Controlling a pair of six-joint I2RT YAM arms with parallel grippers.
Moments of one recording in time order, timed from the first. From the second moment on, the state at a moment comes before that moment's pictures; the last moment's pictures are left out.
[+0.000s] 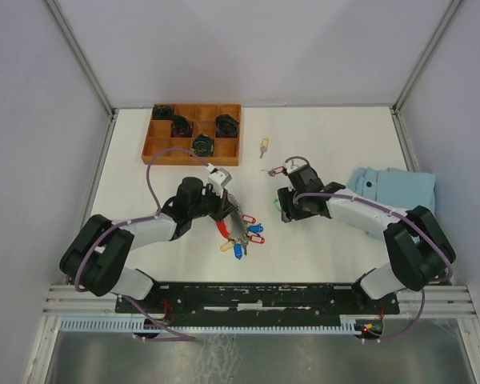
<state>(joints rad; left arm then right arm) -0.53 1.45 0.52 0.42 0.41 -0.09 0.59 1.49 0.85 -0.39 -0.01 0.30</state>
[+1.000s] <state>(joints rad) -0.53 1.42 0.52 0.39 0.32 -0.14 0.52 1.66 0.88 -0.24 0.00 0.55</state>
